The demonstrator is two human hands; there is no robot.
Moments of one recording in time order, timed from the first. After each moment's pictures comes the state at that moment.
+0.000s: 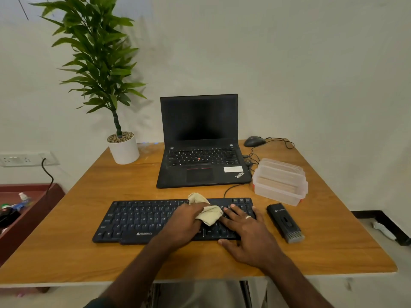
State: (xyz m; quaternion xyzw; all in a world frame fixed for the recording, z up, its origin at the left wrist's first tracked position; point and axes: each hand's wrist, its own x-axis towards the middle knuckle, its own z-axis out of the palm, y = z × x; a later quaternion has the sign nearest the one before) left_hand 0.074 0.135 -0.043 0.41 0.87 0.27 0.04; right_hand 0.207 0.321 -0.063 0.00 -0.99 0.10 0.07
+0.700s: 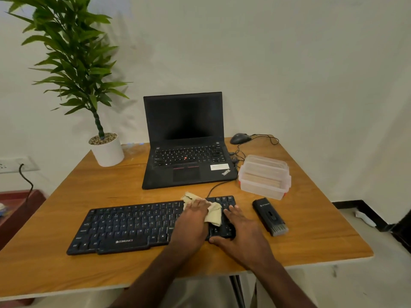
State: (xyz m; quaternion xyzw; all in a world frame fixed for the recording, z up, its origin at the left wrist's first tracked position) left_hand 0.120 0.182 -0.045 0.34 0.92 0.20 0.00; right_hand 0.228 0.311 -0.055 -0.14 -0.95 0.26 0.12
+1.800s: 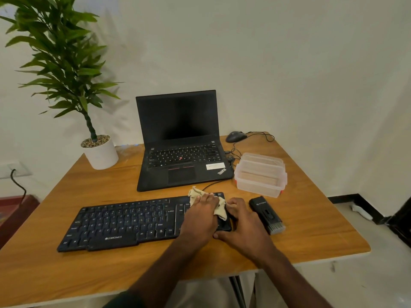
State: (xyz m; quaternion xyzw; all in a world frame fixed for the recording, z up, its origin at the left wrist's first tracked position) left_hand 0.113 0.218 -0.048 0.37 0.91 0.17 0.02; right_hand 0.222 0.330 -0.052 -0.17 -0.90 0.38 0.14
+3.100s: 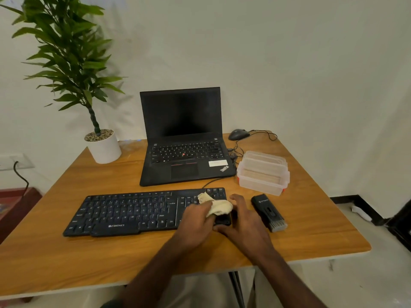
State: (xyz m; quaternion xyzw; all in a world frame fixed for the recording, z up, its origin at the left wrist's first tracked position) left_hand 0.121 0.186 -0.046 0.39 0.85 0.35 0.06; right_hand 0.222 0.326 -0.059 -0.17 -0.91 0.33 0.17
